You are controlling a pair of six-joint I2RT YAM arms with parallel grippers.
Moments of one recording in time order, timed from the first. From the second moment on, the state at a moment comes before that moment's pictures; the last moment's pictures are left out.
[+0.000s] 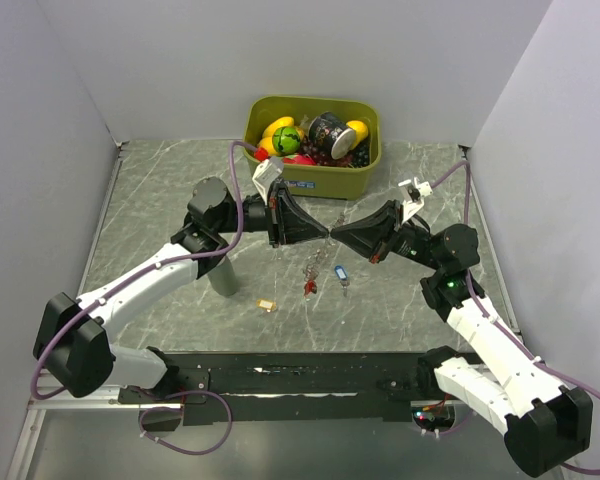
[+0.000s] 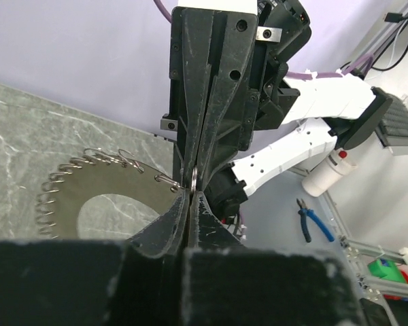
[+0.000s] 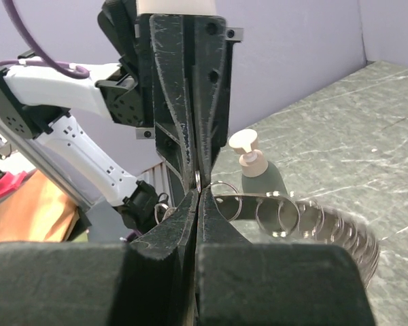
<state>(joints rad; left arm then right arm) -0.65 1.33 1.02 0.56 0.93 -0.65 0.37 0.86 0.67 0.54 -0.83 0.68</state>
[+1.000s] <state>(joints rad) -0.68 1.35 1.40 -0.41 0.67 0.10 0.37 0.84 0.89 0.08 -0.78 0.30</state>
